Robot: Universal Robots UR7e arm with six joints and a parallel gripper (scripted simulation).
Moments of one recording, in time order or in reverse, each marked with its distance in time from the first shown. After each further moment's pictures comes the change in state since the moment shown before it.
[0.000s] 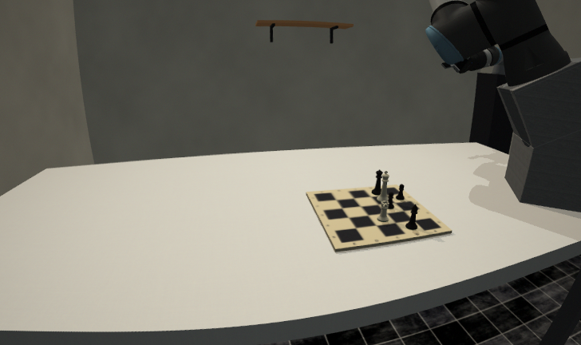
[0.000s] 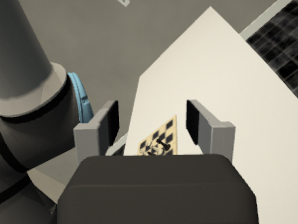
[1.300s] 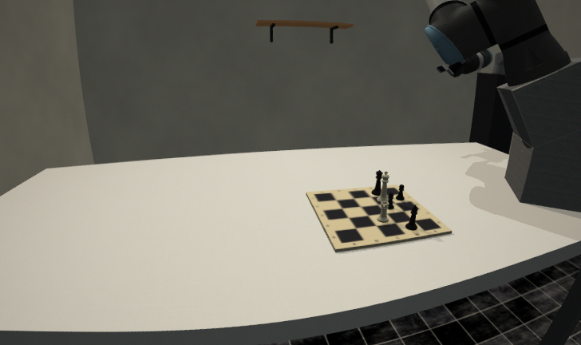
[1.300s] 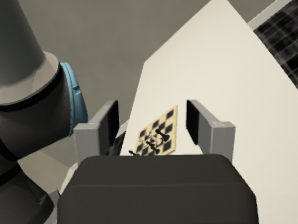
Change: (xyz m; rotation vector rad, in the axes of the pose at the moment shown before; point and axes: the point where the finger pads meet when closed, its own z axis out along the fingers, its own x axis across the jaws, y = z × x) arm 0.017 0.001 0.017 -0.067 -0.035 -0.031
